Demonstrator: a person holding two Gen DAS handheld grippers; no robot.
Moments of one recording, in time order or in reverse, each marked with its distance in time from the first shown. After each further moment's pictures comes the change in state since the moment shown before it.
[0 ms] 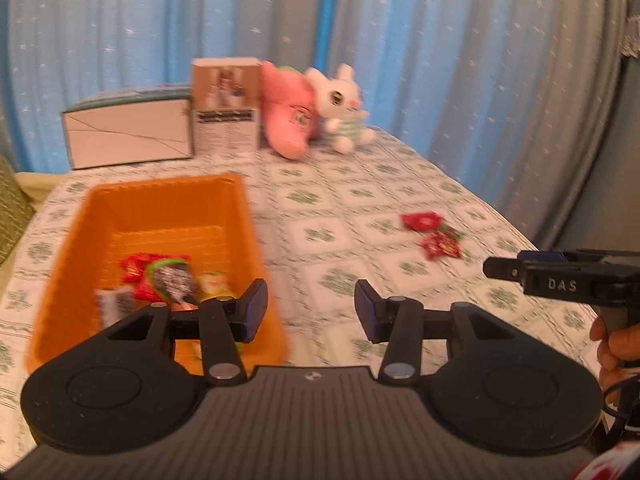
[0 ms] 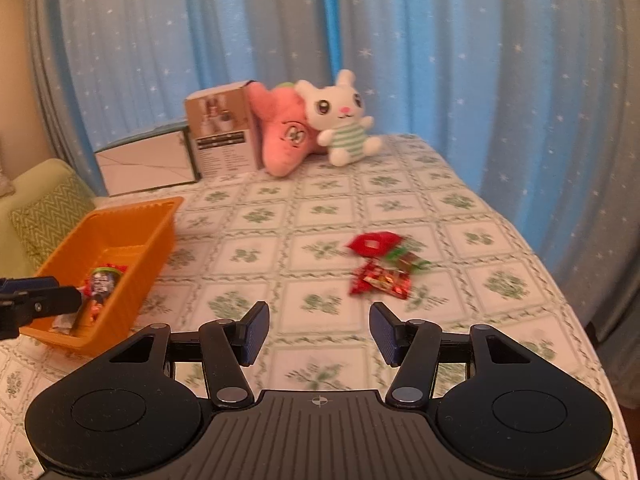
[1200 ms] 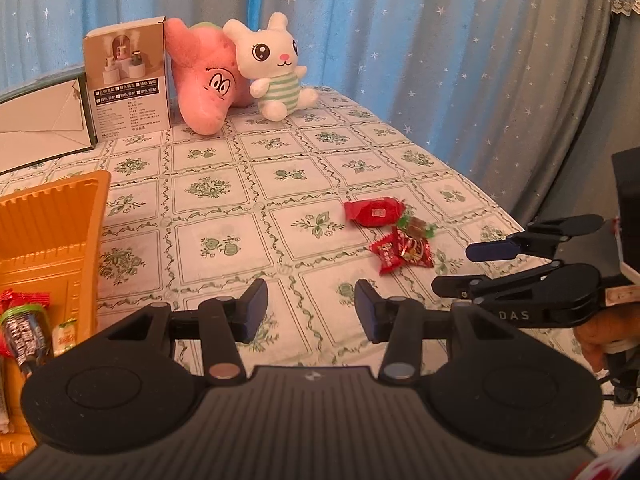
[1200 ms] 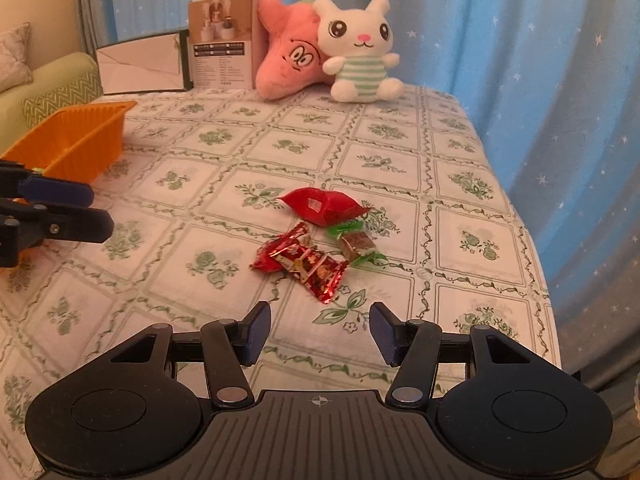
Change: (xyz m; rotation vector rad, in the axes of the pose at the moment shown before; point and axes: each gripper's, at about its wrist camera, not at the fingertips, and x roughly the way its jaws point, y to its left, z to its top) left arm 0.131 -0.064 0.030 0.060 0.101 -0.079; right arm 0.114 -0.081 0.016 -0.268 0.195 0.082
